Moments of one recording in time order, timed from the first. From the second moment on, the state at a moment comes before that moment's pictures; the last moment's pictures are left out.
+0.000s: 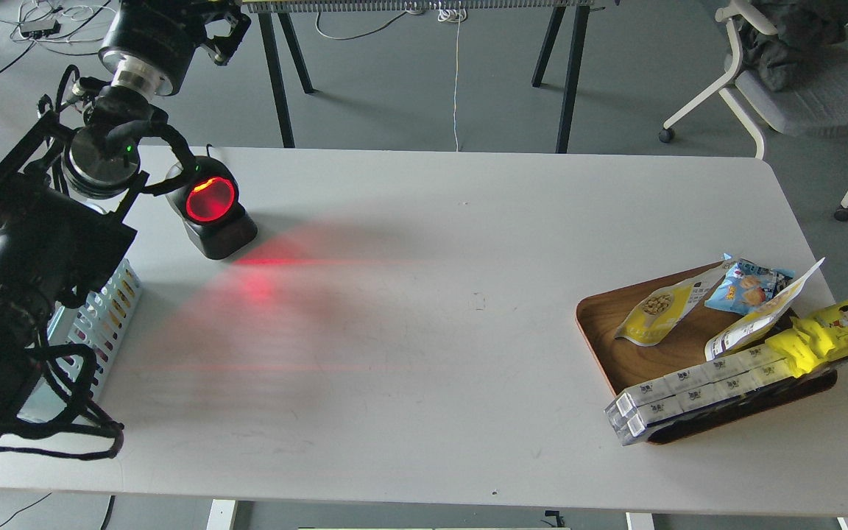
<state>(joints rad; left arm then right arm) -0.98 0.23 -1.00 -0.53 -0.13 -0.48 -0.14 1.57 -0.78 -0.02 0.97 -0.56 0.49 0.42</state>
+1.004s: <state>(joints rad) -0.98 0.21 -1.01 -0.59 -0.13 -0.44 -0.14 2.05 -0.87 -0.84 1.53 -1.72 0.26 0.49</state>
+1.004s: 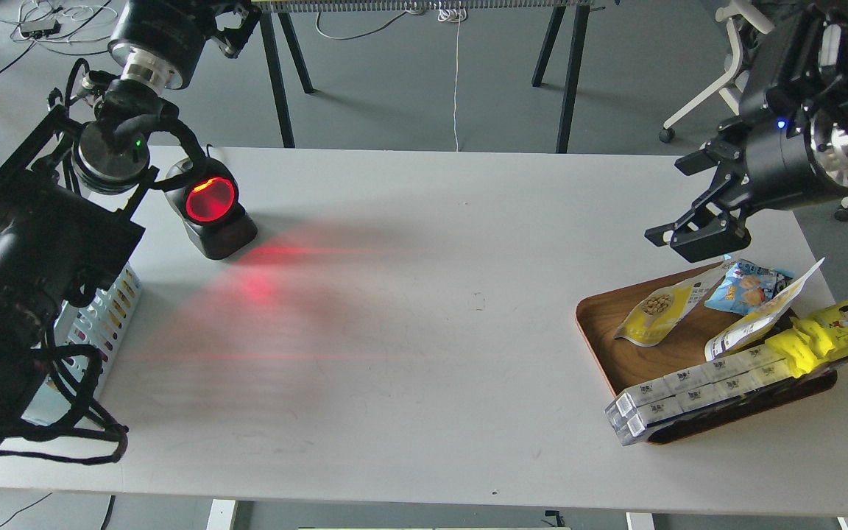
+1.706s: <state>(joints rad) -0.97 0.22 -1.01 -0.59 -0.13 -0.44 -0.14 1.89 -0.86 -0.91 1.45 -1.85 0.22 0.49</state>
